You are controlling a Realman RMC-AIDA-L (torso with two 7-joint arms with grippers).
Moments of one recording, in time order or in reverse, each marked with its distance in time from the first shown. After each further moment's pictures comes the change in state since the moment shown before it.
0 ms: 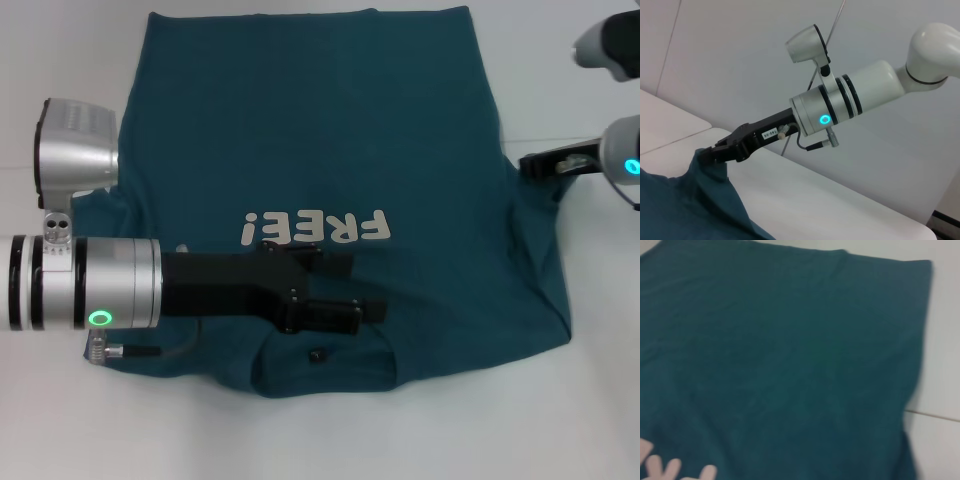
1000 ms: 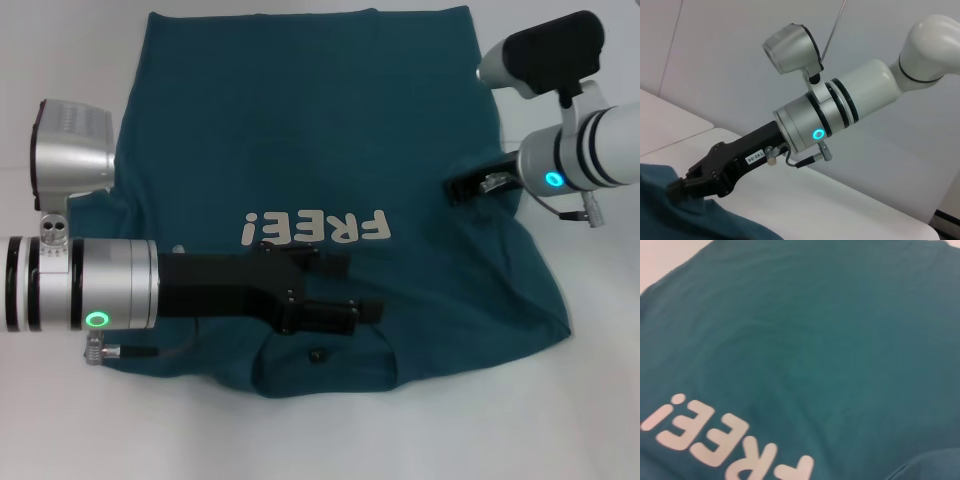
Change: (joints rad) left arm 0.004 0.002 -0.002 0.000 0.000 -0.001 0.009; right arm 0.068 0.006 -0.179 0.092 0.087 0.006 -0.001
